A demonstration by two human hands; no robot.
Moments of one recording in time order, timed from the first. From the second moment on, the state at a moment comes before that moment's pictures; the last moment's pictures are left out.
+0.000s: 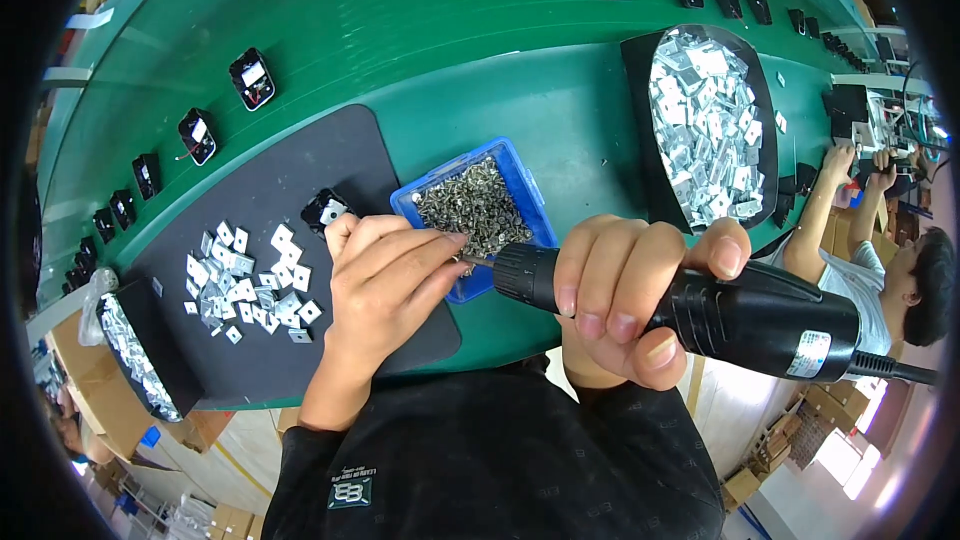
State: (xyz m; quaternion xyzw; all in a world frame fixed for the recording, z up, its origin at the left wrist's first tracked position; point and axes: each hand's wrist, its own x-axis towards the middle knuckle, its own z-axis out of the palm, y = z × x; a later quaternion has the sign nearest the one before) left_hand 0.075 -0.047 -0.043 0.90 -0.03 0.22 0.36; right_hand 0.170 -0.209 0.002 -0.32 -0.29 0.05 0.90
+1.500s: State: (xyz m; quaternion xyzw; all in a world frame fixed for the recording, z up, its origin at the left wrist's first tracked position) left_hand 0.084 -0.059 -0.061 0.88 -0.07 0.27 0.39; right_hand 0.173 -0.214 0.002 -0.31 -0.30 0.04 0.90
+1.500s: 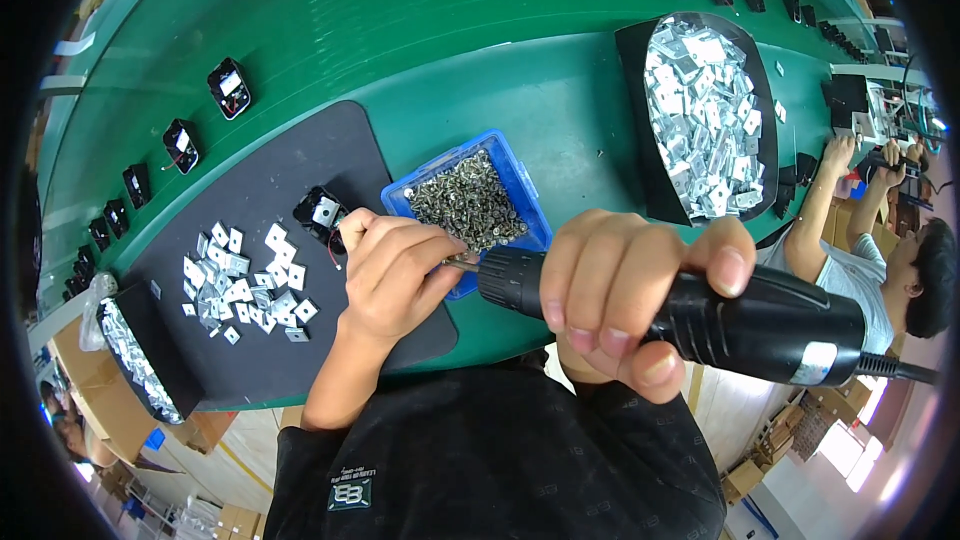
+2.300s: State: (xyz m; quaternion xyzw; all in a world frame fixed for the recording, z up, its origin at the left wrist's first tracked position) left_hand 0.020 0.015 -0.053 0.96 0.13 0.08 0.24; right_hand 0.168 -0.198 -0.001 -0.34 -0.30 0.09 0.89
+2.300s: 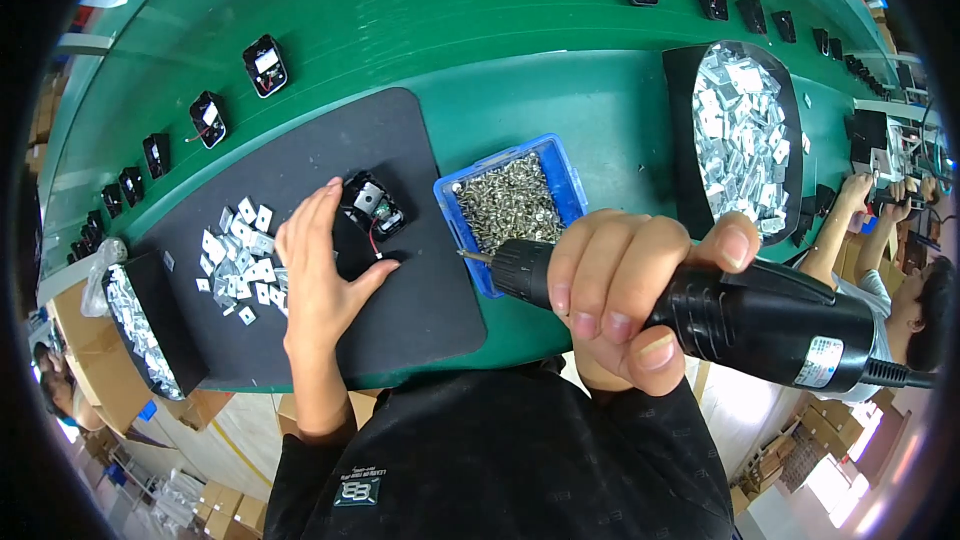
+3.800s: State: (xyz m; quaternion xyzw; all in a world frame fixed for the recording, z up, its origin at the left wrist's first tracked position) left_hand 0.032 -0.012 -0.035 0.92 0.01 0.17 0.36; right_hand 0.148 -0.156 -0.008 -0.33 -0.38 0.12 0.86
